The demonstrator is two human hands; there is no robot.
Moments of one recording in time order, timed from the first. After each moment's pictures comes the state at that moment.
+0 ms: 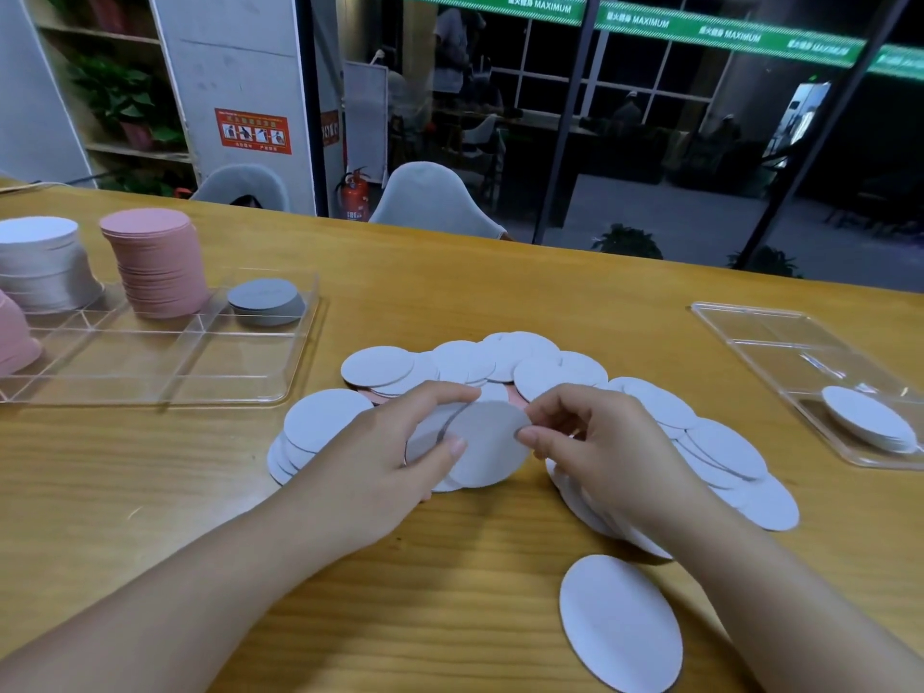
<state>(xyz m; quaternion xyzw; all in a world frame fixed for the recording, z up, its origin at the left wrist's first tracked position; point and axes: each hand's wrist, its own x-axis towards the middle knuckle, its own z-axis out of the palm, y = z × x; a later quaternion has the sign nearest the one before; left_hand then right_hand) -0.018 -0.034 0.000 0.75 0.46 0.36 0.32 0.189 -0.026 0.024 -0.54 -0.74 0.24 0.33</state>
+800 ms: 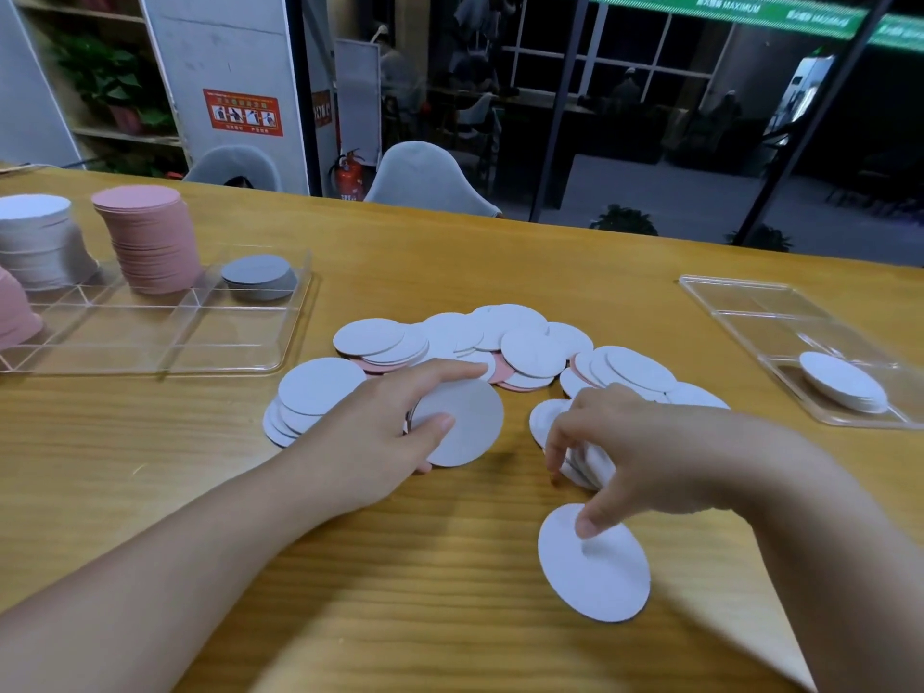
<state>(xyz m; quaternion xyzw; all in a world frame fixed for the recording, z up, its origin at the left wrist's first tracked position) -0.012 -0.045 0.005 0.76 0.45 0.33 0.33 0.210 -0.061 0.066 -0.56 -0.80 0.18 -0.13</state>
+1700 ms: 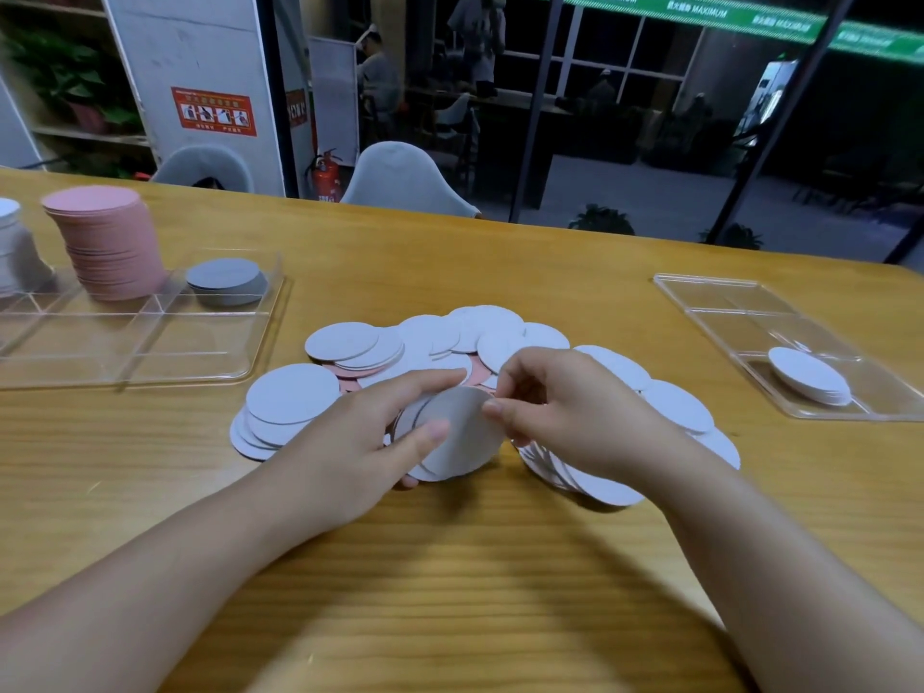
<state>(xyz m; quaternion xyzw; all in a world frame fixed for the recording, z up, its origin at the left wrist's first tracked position) -0.004 -0.044 -0.004 0.76 0.40 0.35 0.37 0.194 -0.042 0.044 -0.54 -0.75 0.27 0.25</state>
